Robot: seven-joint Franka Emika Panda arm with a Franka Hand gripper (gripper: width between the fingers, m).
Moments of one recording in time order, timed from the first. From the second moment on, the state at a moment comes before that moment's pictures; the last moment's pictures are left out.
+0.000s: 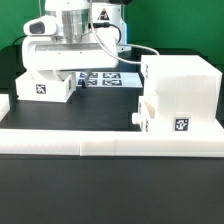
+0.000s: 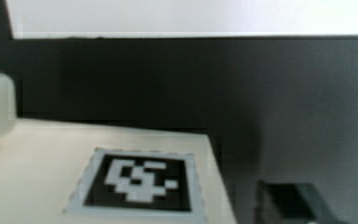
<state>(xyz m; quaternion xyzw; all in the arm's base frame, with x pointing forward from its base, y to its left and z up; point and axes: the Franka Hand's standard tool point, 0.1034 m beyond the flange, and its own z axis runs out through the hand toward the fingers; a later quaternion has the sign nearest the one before) 0.386 -0.082 0.006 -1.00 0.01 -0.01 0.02</state>
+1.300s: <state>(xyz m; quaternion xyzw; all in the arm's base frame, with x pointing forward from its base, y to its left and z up) 0.438 -0.058 0.043 -0.99 -0.10 -0.01 0.04</state>
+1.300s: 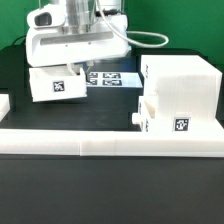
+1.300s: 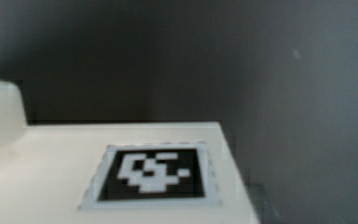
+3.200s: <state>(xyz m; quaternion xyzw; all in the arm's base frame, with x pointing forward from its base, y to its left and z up) 0.486 -0.054 0.039 -0.67 -0.74 0.00 0.00</state>
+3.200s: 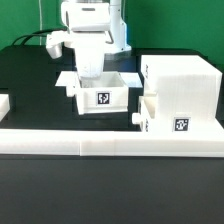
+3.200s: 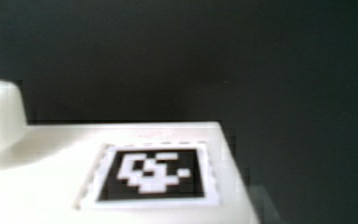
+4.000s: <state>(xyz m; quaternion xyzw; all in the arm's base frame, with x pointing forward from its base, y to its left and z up) 0.526 -0.032 0.056 -0.71 -0.70 0.00 -0.01</state>
